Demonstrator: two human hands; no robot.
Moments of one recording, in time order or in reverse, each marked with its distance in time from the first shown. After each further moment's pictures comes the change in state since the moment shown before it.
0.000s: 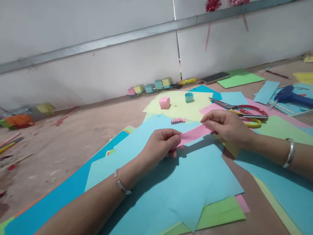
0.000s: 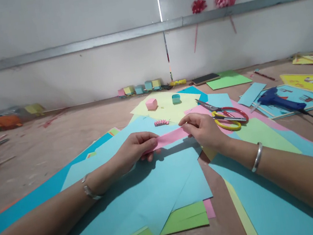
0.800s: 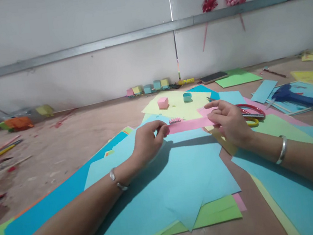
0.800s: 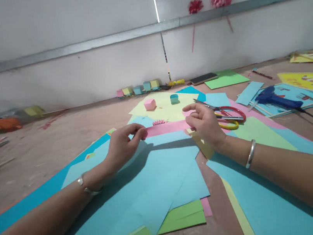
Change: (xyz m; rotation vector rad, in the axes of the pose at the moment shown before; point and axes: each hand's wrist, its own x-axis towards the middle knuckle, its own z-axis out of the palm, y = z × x) left_hand 0.007 0.000 -0.018 0.749 0.466 0.481; right_hand 0.003 -0.004 0.000 0.228 0.227 0.069
